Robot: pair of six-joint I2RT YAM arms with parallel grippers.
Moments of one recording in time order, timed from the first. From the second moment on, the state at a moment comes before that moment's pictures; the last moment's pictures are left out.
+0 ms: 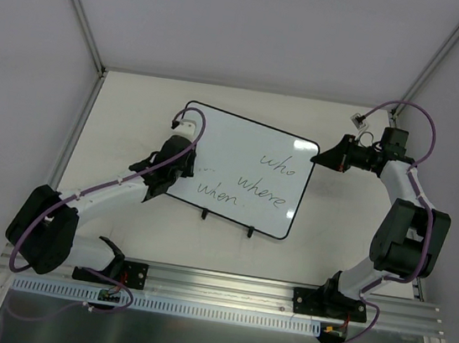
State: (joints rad) left arm -0.59 1.31 0.72 -0.04 -0.37 -0.32; right arm -0.18 1.63 1.15 -0.47 -1.22 -0.18
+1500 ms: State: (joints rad) left arm -0.72 1.21 0.57 -0.04 -0.38 -0.44; right arm -0.18 1.63 1.15 -0.47 -1.22 -0.18
